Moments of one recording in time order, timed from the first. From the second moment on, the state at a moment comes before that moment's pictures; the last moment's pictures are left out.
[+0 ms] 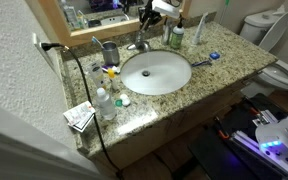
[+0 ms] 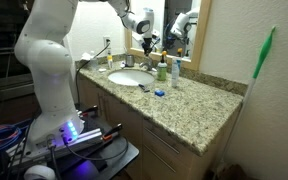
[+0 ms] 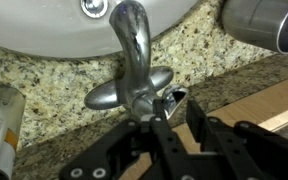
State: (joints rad) arm 0.12 0.51 0.13 -1.64 0.30 2.52 0.24
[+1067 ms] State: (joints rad) arm 0.17 -0.06 0.07 -1.83 -0.10 1.74 0.63
